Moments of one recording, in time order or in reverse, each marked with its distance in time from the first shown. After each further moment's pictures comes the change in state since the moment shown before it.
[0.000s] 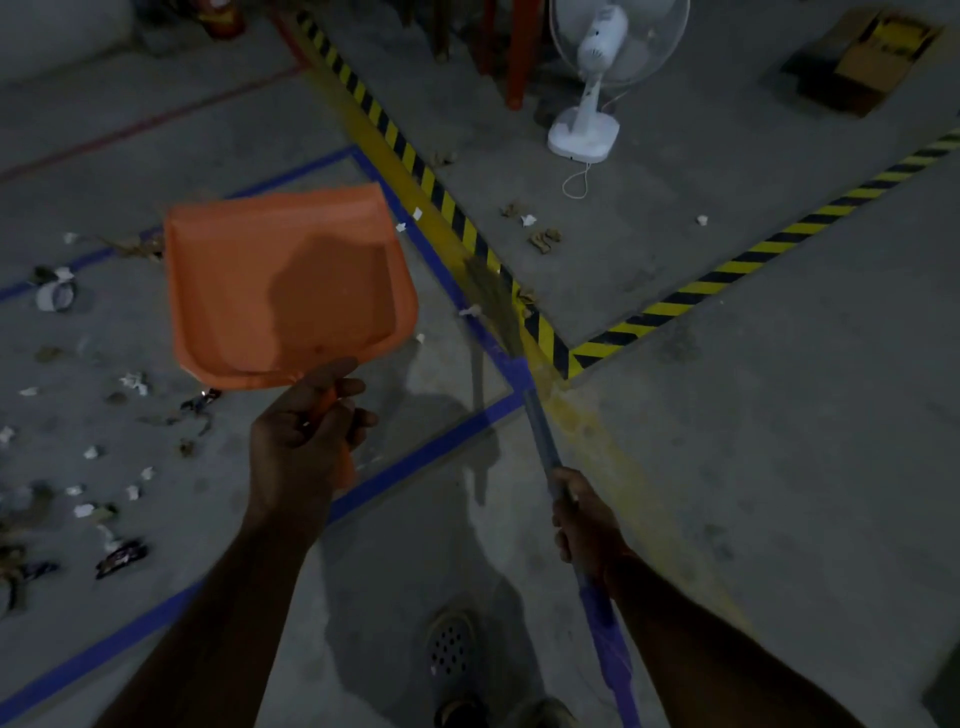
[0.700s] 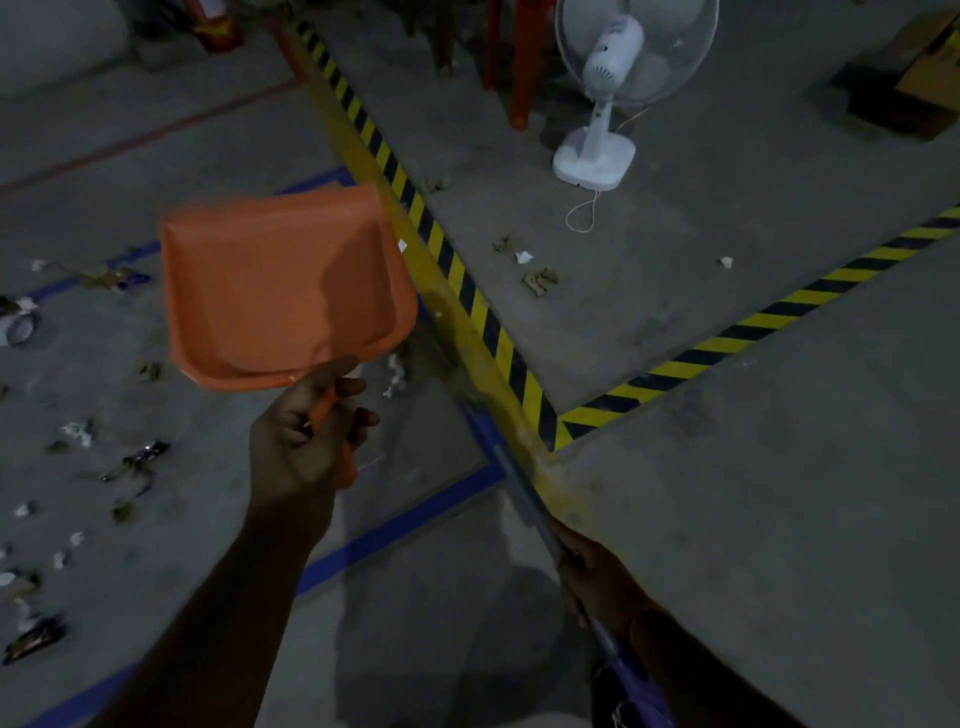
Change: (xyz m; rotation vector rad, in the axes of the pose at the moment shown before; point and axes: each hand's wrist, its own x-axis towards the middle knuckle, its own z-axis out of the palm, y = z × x) left_hand 0.167 -0.032 0.176 0.056 0.087 0.017; right_hand 0.198 -0.012 -0.121 -0.190 -0.352 -0.129
